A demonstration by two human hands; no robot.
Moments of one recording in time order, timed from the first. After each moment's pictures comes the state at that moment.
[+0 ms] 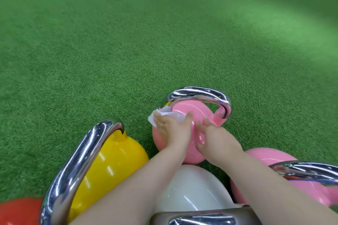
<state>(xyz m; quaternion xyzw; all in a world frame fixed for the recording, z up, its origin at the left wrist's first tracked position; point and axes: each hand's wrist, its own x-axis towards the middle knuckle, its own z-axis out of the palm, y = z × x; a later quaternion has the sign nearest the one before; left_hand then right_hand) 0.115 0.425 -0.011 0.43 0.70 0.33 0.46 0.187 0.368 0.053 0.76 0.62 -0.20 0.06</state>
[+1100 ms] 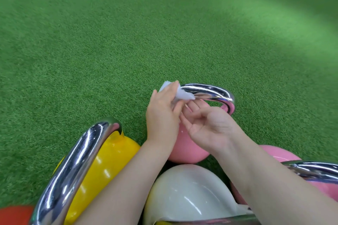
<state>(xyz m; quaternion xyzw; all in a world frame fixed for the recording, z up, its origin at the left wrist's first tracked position) 0.072 0.436 0.025 0.65 0.50 0.50 0.28 0.149 0.400 0.080 0.42 0.02 -0.67 -0.61</state>
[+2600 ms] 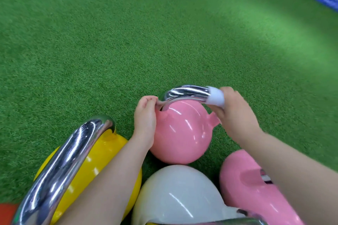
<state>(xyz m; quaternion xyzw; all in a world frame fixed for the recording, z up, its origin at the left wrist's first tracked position) 0.067 0.459 -0.006 0.31 0.54 0.49 0.61 0.237 0.404 0.063 0.77 0.63 -0.05 -0.14</state>
